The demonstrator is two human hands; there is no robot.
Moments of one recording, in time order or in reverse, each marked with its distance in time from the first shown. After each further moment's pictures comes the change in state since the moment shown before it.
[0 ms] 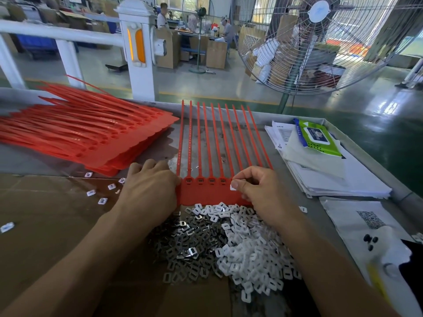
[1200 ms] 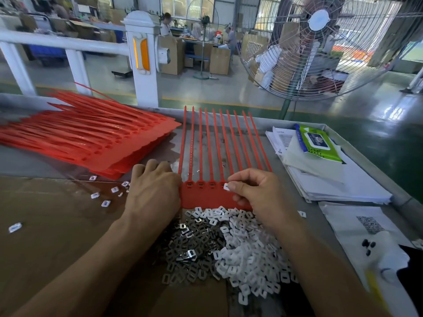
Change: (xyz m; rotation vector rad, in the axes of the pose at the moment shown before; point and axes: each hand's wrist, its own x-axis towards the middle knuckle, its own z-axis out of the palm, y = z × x) left_hand -0.005 0.014 -0.003 0.026 0.112 -0.087; right_hand -0.006 -0.015 0.004 0.266 -0.041 0.022
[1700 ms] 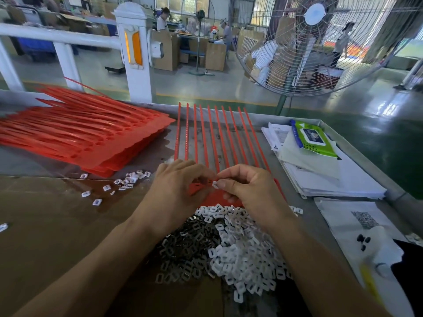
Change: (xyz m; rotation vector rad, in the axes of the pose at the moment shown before) left_hand -0.004 0.026 -0.008 -0.652 0.100 0.282; right_hand -0.003 -0.008 0.002 0.029 -0.087 -0.013
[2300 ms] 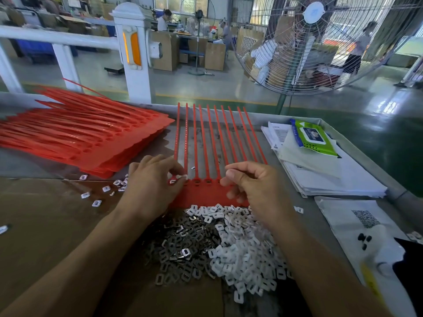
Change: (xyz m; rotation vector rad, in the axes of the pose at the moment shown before) left_hand 0.004 -0.043 -0.005 0.206 0.036 -0.243; right_hand 0.004 0.006 -0.003 0.046 0.132 -0.019
